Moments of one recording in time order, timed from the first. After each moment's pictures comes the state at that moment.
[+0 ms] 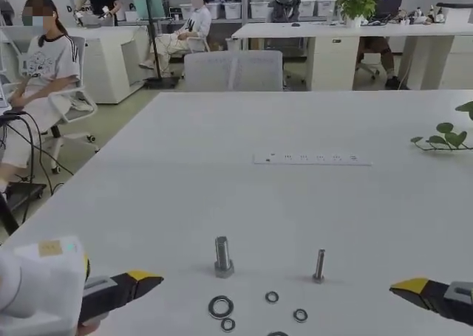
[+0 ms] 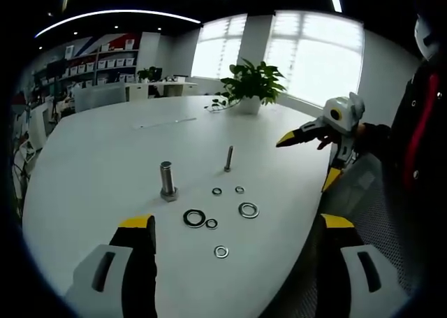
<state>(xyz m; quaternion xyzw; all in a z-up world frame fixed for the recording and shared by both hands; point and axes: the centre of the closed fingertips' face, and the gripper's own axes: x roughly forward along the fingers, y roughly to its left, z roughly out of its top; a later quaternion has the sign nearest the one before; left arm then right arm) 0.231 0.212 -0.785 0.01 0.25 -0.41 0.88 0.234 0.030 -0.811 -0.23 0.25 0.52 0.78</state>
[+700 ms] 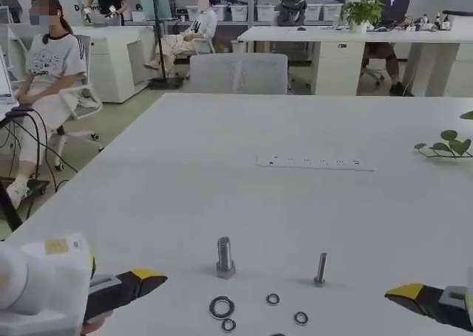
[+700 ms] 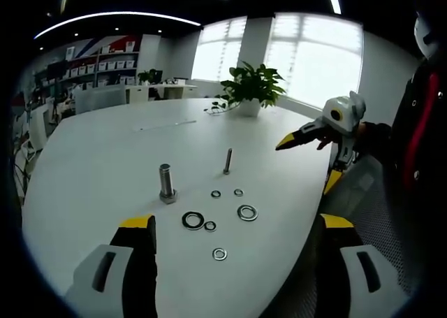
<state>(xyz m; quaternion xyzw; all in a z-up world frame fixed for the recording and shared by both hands) 0.231 0.209 -0.783 0.00 0.24 -0.41 0.88 0.230 0.035 -0.809 -0.25 0.26 0.53 0.77</state>
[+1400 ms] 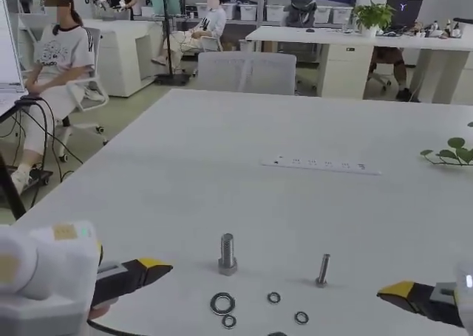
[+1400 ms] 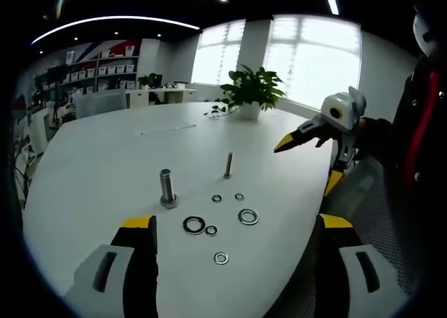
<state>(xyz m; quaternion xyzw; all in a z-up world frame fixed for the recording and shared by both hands) 0.232 0.207 -0.779 0.00 0.23 -0.41 0.88 0.230 0.045 -0.803 -0.28 0.26 0.54 0.75</state>
